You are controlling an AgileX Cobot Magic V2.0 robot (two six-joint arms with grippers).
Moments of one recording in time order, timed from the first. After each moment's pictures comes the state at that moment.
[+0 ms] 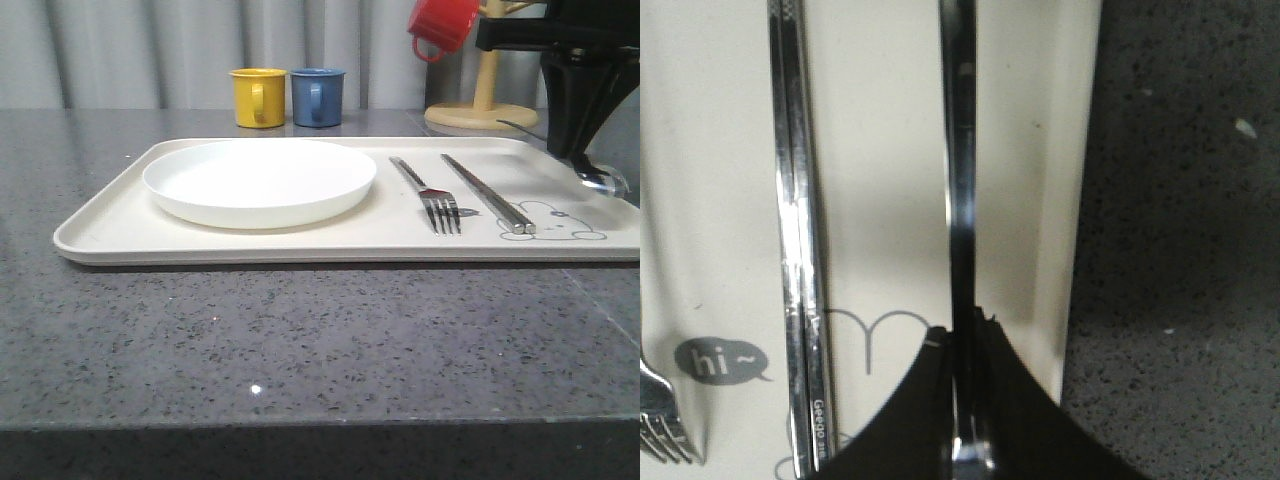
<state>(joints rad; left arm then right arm) -0.15 0.06 -0.38 0.05 0.55 0.09 0.18 1.80 -1.59 0.06 1.24 0.21</state>
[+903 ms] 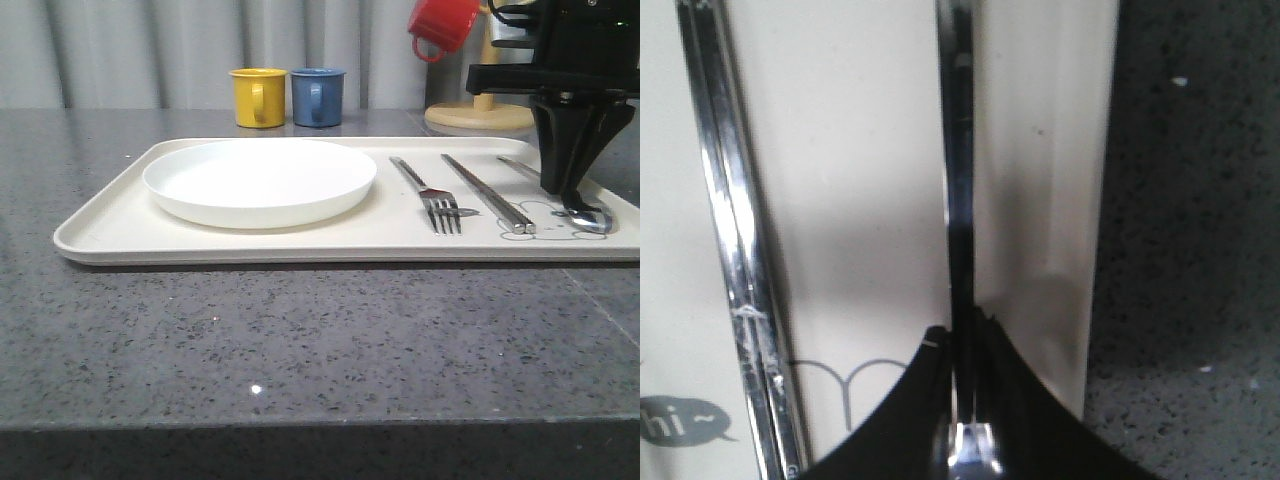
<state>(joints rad) -0.15 0.06 -0.38 0.05 0.55 0.09 0.18 1.87 -1.59 0.06 1.23 0.25</state>
